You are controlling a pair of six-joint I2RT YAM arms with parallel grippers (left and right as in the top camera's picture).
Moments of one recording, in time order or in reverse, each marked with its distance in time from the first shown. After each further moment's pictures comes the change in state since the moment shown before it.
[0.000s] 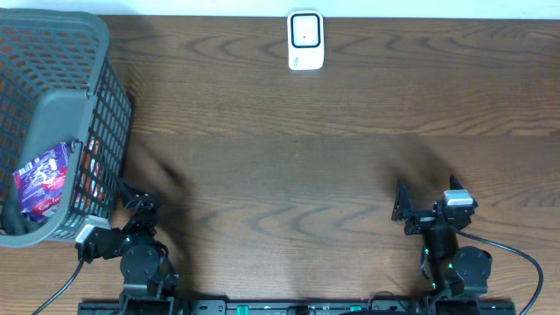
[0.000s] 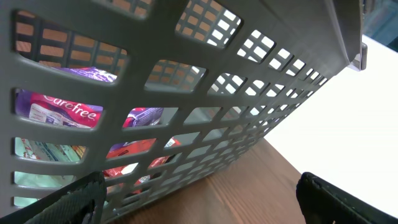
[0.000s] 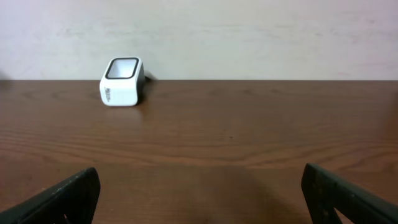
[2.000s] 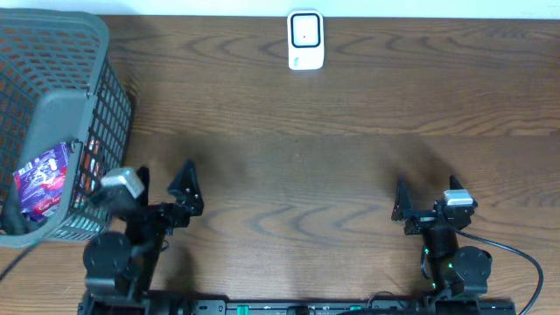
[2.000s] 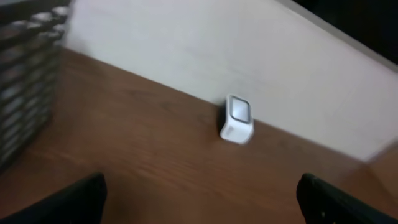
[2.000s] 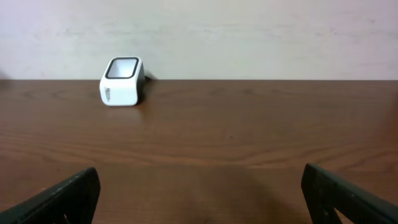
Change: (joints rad) left arm 0.001 0.298 0.506 -0.279 0.843 0.170; right arm 0.000 0.001 0.000 0.000 0.000 0.000
